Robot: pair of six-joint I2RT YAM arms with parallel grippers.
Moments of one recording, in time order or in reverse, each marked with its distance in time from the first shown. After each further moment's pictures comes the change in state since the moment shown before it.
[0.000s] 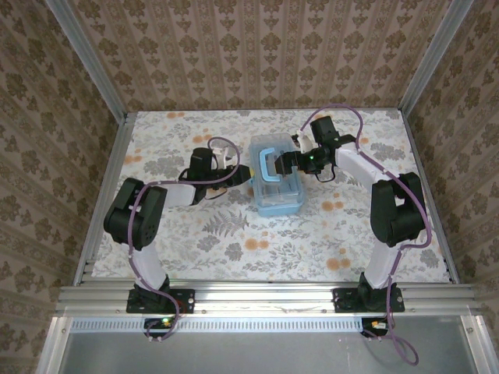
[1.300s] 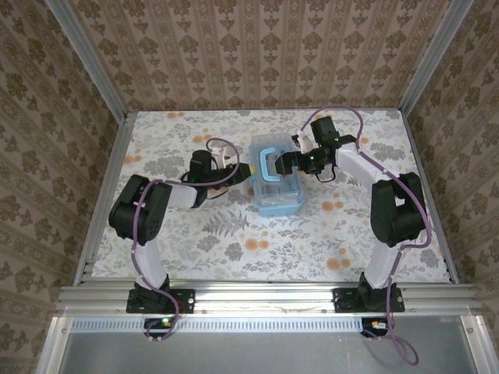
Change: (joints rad) left arm 0.000 0.062 -0.033 0.214 -0.001 -0.108; right arm -0.001 0.000 -0.005 0.005 0.000 -0.007
